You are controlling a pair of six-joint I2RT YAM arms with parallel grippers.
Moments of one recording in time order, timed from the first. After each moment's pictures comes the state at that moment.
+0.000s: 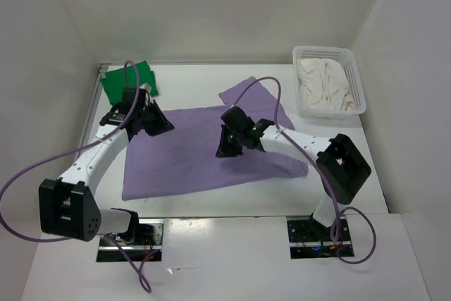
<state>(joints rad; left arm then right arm) -0.15 1.28 0.98 -0.59 0.25 -0.68 0.82 1.67 1.07 -0.40 -0.09 0.91</state>
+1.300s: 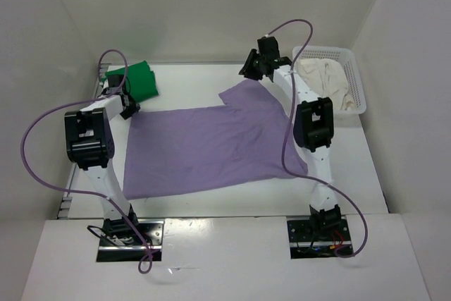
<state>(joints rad) 0.18 2.01 1.36 -0.26 -0.14 -0.56 0.28 2.33 2.11 -0.45 -0.16 0.65</state>
